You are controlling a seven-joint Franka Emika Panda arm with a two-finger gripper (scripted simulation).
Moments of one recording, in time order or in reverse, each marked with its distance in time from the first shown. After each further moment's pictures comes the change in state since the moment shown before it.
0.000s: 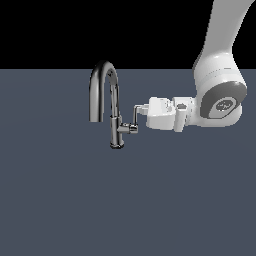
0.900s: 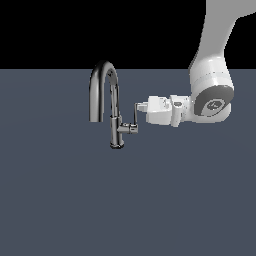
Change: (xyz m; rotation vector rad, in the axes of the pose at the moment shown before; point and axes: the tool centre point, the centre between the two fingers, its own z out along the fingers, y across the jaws) arm 0.004 -0.040 0.004 -0.012 -0.006 0.004
